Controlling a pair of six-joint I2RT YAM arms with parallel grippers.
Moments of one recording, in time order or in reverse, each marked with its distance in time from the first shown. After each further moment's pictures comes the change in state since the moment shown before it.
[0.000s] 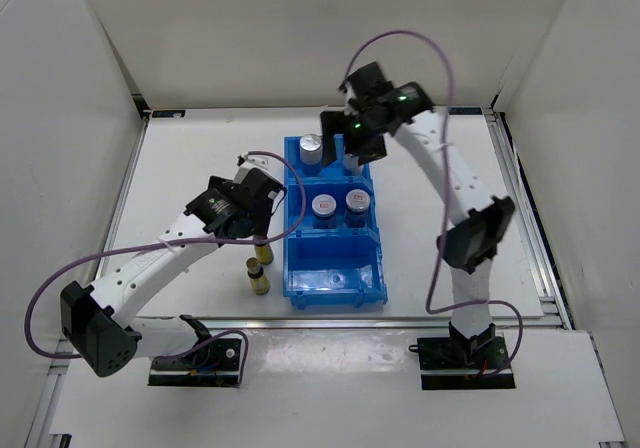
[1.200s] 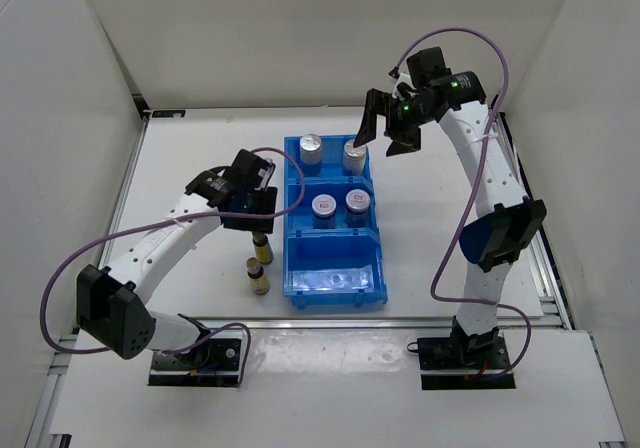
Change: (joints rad) left arm 0.170 0.114 0.048 0.014 0.568 0.010; right arm -0.274 -0.116 -0.087 0.026 -0.256 0.024
